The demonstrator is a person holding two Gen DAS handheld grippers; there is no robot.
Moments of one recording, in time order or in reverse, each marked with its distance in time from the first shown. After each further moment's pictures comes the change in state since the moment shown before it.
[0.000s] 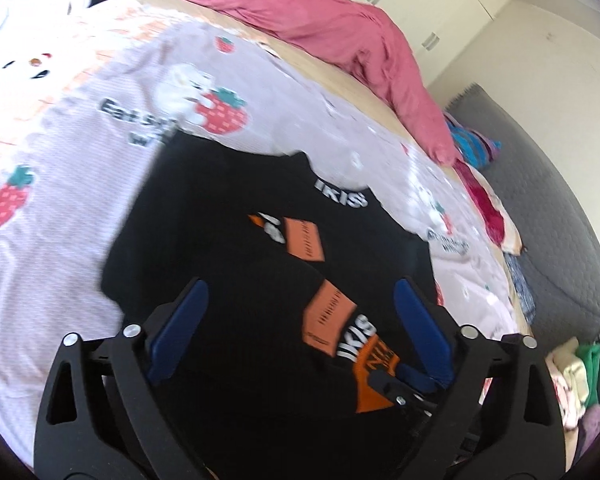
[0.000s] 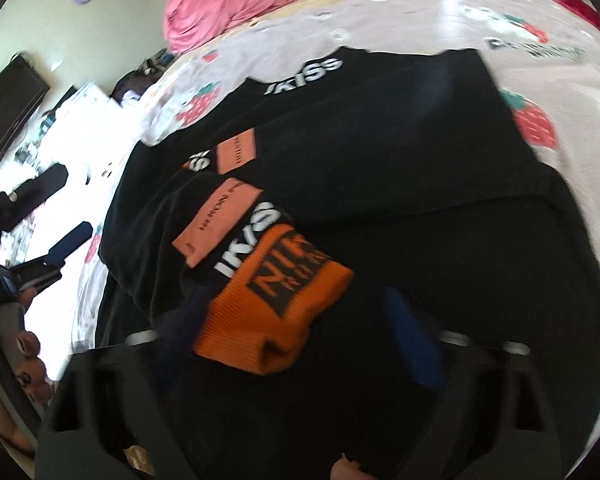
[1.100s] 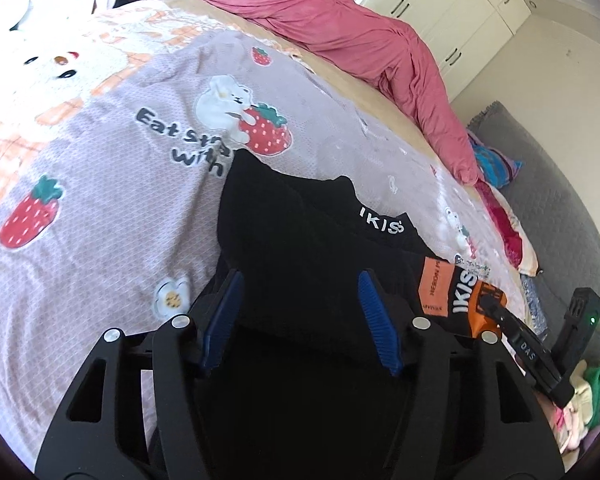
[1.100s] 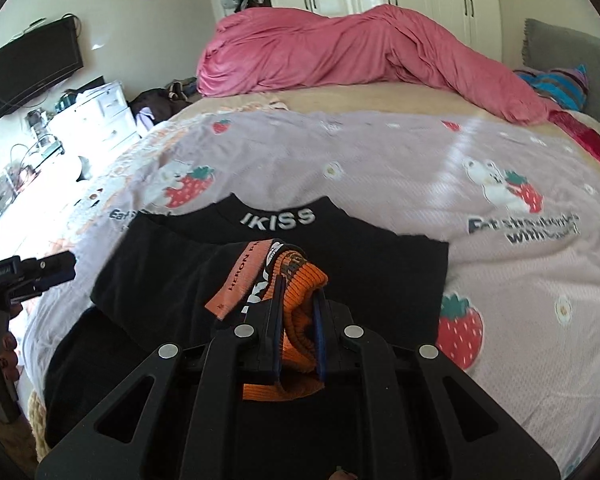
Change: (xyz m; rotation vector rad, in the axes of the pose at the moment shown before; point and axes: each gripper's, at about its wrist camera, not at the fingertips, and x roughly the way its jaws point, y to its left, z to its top) left arm 0.009 0.027 0.021 -0.027 -0.024 0.057; right arm -0.047 -0.030 0.079 -0.269 -0.265 -0.104
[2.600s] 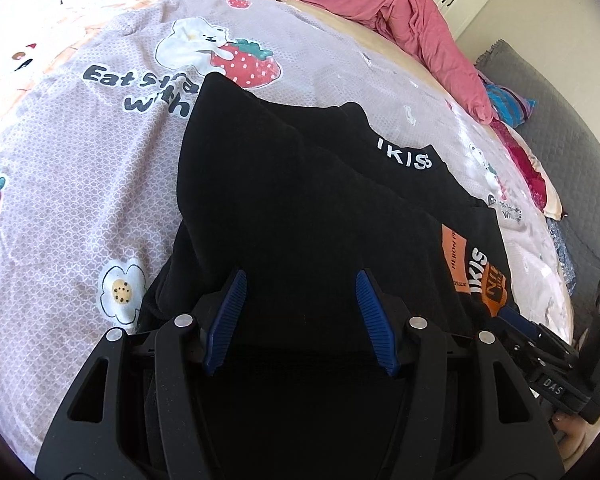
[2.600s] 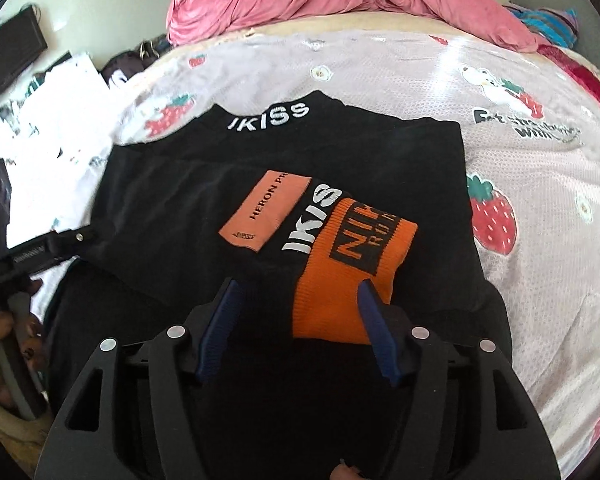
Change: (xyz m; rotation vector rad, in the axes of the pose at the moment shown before) left arm 0.066 -0.005 -0.020 0.112 0.161 0.059; right arm 0.025 0.015 -0.048 0.108 0.215 -0.028
